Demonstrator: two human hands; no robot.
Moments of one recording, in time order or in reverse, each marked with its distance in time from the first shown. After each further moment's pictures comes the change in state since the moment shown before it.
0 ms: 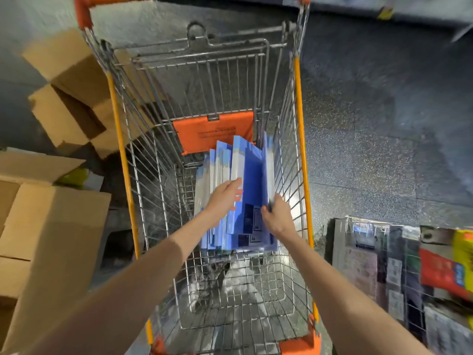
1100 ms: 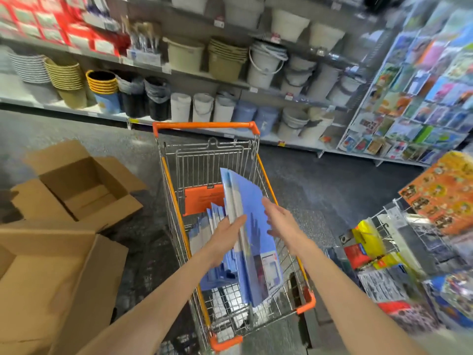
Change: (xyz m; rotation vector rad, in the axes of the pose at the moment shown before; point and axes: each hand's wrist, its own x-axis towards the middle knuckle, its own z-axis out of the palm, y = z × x) left_hand -0.276 -0.025 -0.117 -0.109 -0.305 0.488; right_hand -0.295 -0.178 -0.003 0.527 0.248 -0.042
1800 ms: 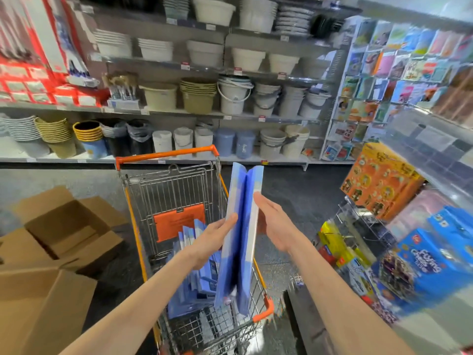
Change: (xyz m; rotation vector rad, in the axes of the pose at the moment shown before) left_hand -0.036 0.052 0.141 0.183 -0.141 0.095; right_hand -0.052 0.001 -0.161 0.267 -0.208 -0.308
